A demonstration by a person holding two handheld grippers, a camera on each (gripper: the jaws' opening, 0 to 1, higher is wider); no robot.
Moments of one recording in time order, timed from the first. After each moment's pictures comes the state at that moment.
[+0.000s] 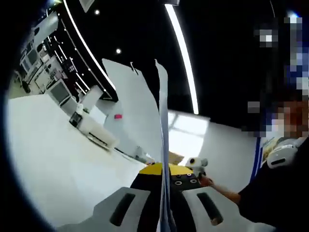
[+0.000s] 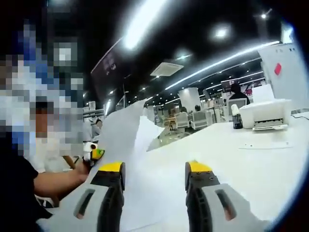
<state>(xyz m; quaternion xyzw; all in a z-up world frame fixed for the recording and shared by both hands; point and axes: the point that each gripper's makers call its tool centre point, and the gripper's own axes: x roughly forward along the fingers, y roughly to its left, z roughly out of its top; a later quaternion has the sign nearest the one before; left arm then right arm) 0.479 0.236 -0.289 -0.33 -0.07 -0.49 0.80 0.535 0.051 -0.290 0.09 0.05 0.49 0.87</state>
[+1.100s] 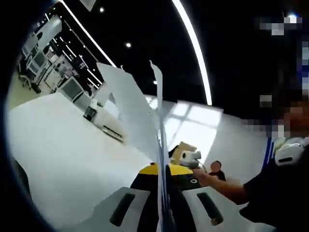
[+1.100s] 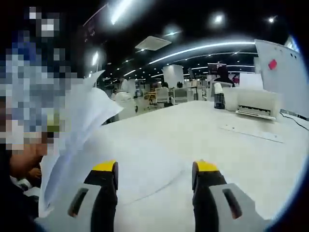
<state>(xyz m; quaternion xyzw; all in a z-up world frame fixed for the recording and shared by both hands) 0.488 0.242 -0.310 -0.30 -0.01 -0.46 0.84 0.606 0.045 -0.374 -0.01 0.15 0.41 0.90</state>
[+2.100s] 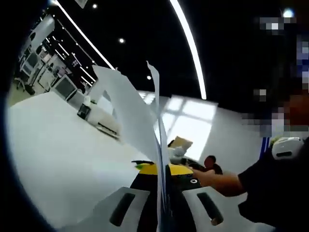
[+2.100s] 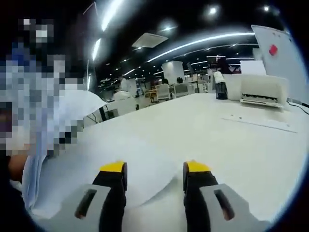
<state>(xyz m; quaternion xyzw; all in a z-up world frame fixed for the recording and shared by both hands) 0.494 0.241 -0.316 -0.28 -0.01 -0.48 0.83 0.651 0.060 -0.407 0.01 0.17 0.43 0.89</state>
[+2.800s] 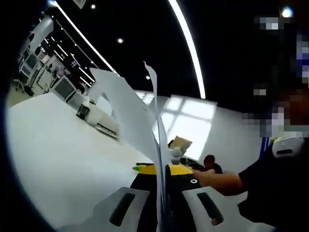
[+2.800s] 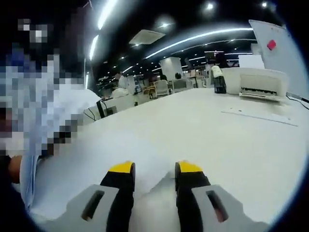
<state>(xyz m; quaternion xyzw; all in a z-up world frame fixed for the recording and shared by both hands) 0.491 0.236 -0.315 -0.28 -0.02 -0.49 0.83 0.653 0.060 -0.419 0.01 0.19 0.42 0.88</state>
